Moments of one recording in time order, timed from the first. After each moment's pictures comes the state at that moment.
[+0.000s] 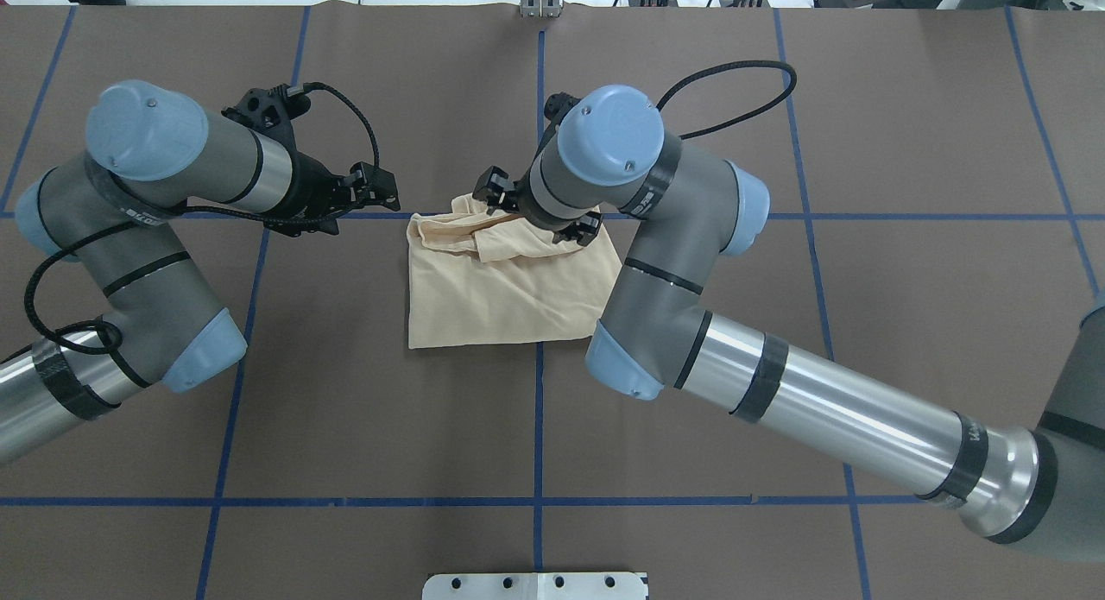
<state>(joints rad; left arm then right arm) -0.76 -2.00 -1.63 -2.16 -2.00 -1.41 0.56 -0.73 1.37 -1.18 1.84 1.56</state>
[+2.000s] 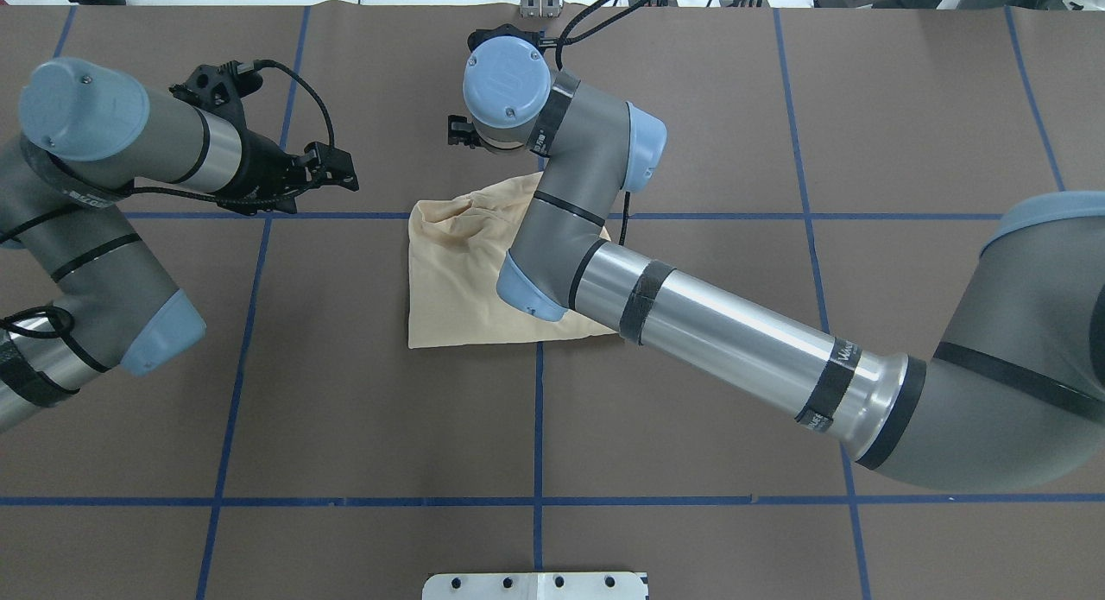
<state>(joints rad) -0.83 -1.96 -1.65 -2.16 -2.02 -1.35 0.62 -0.43 0.92 -1.12 1.64 1.17</state>
